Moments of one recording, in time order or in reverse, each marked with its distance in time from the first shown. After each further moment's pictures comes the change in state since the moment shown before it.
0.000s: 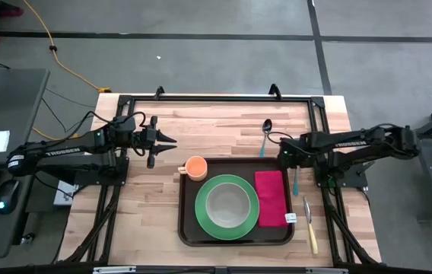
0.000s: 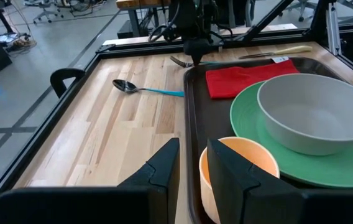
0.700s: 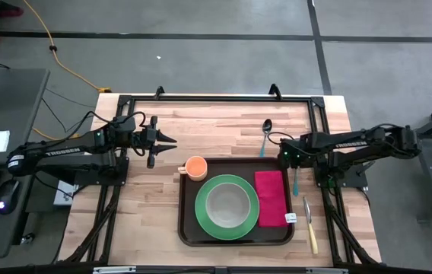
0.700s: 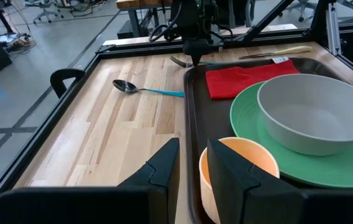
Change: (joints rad) left arm 0.000 0.000 0.000 0.000 -0.001 0.000; right arm 0.002 -0.004 0.002 0.020 0.037 0.035
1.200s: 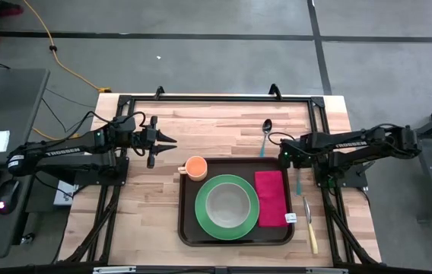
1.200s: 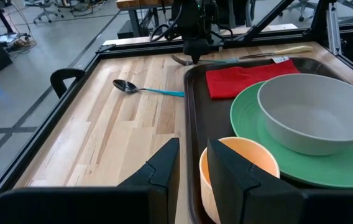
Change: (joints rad) left arm 0.000 0.000 0.000 0.000 0.000 0.000; right arm 0.000 0.000 0.000 -0.015 0.022 0.006
